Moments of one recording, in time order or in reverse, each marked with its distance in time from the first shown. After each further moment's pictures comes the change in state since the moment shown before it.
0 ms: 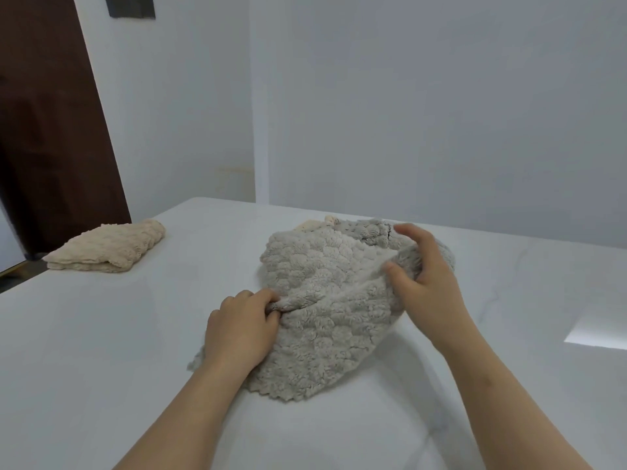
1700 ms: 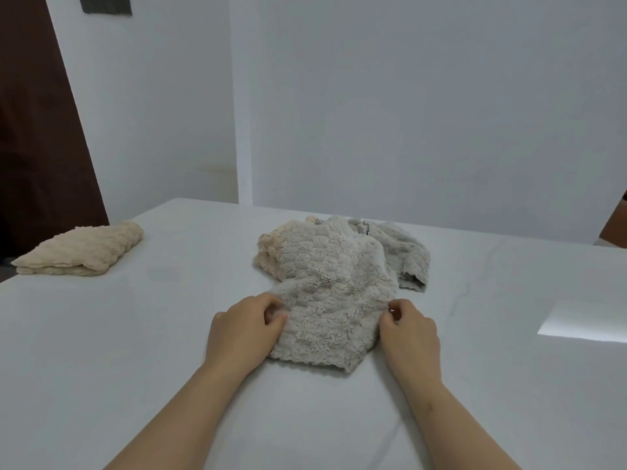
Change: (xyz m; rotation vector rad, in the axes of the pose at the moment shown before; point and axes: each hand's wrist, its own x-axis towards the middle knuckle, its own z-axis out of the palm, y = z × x) left_hand -0.006 0.018 0.013 -0.167 -0.016 0.068; right_hand -0.041 0.048 0.009 -0.456 0.089 0.470
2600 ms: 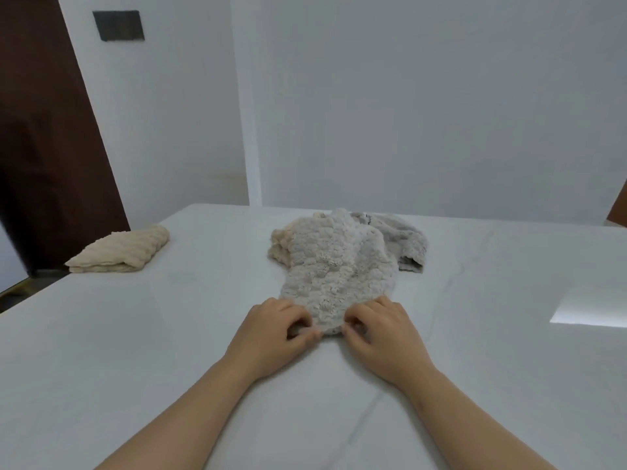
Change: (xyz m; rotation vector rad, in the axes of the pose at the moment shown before) left_hand -0.034 -0.013 0.000 0.067 -0.054 0.495; right_hand -0.046 0.001 -0.003 -0.166 -0.036 -0.746
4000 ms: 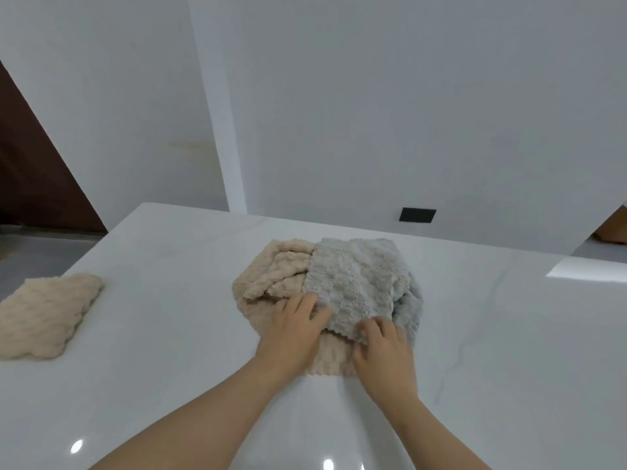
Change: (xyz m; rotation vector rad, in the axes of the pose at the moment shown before) left_hand 0.206 -0.004 0.018 0.242 -0.062 0.004; right_hand 0.148 0.089 -0.003 -0.069 -0.299 0.513
